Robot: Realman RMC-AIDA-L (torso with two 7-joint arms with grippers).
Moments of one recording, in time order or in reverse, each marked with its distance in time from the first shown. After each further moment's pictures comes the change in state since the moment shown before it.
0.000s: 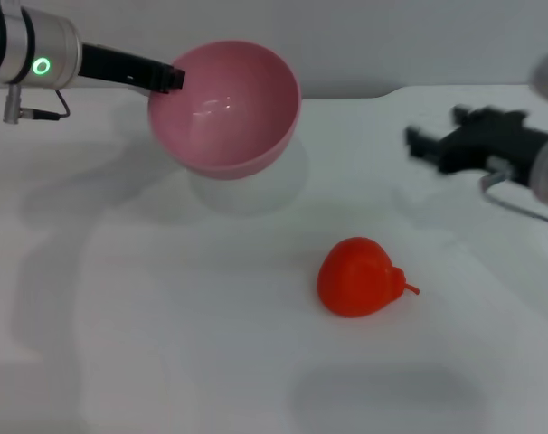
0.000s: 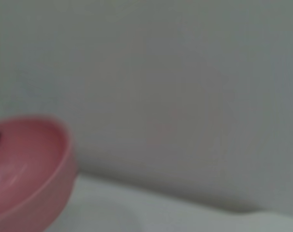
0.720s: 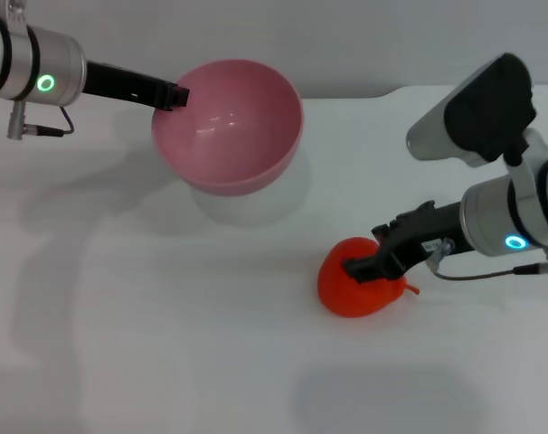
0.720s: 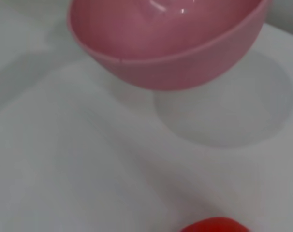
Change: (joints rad) left arm 0.013 -0.011 0.007 -0.008 0.001 0.013 0.002; right arm 0.296 0.090 0.197 -0.217 0.195 0.621 -0.352
